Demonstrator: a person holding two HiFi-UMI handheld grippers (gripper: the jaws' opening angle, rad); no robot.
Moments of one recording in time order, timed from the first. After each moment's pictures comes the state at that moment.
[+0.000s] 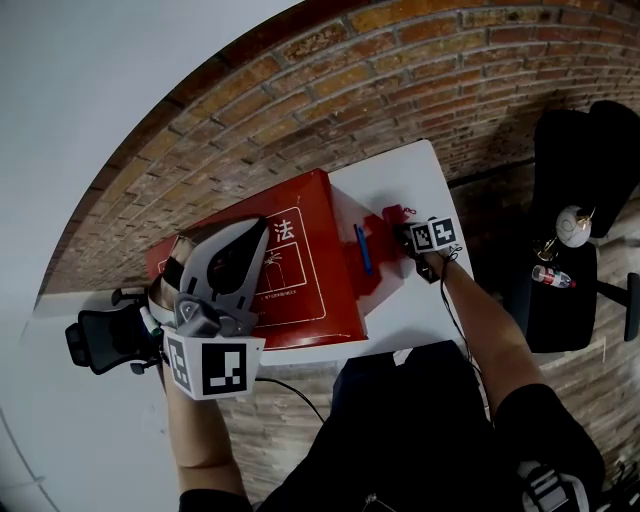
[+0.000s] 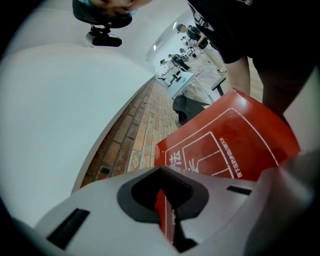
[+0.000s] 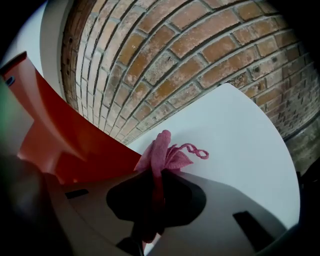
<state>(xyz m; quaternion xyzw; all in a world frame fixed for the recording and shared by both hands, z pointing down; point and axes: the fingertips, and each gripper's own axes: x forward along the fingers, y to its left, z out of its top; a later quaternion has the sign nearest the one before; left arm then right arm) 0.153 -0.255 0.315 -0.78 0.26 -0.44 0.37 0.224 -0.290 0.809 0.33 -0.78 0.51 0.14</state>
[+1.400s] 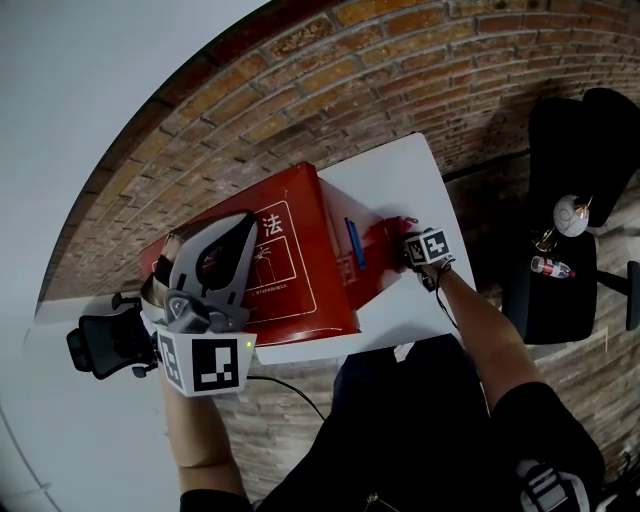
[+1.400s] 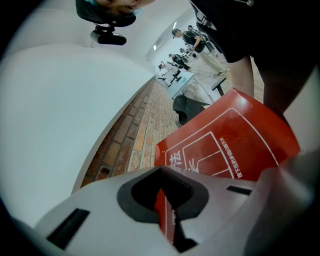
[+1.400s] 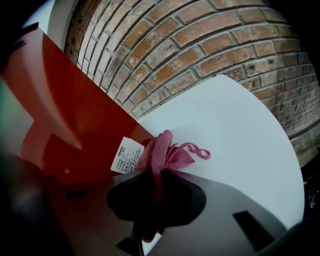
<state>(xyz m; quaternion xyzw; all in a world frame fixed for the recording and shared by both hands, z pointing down) 0.153 -0.255 0.316 -0.78 0.25 -0.44 0.37 0.224 -0.243 0.848 0.34 -0.78 0.49 0.19</state>
